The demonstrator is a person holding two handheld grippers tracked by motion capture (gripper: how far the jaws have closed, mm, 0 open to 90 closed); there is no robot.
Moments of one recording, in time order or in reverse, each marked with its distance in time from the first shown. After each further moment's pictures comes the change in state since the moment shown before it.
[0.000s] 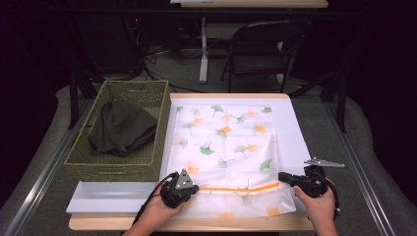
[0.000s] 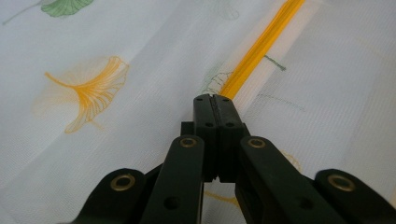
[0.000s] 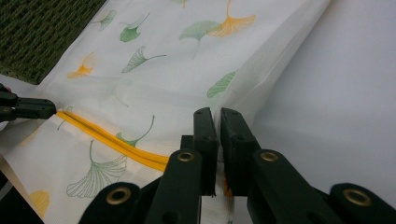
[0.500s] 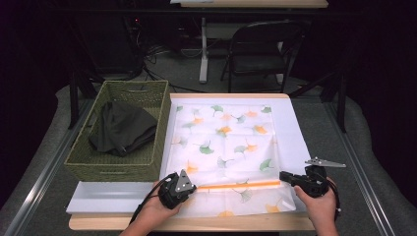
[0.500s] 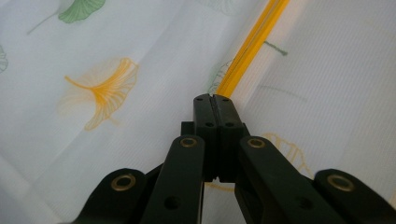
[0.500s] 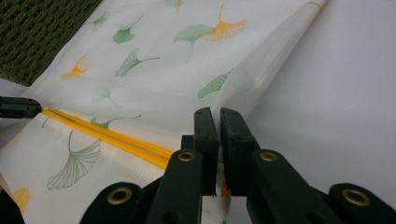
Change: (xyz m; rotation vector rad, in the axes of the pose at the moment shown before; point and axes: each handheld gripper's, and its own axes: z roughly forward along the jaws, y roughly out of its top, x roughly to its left) left arm -0.001 -0.001 -0.010 0.026 0.045 0.051; right arm 0.001 0.001 -0.003 -0.013 -0.027 -0.012
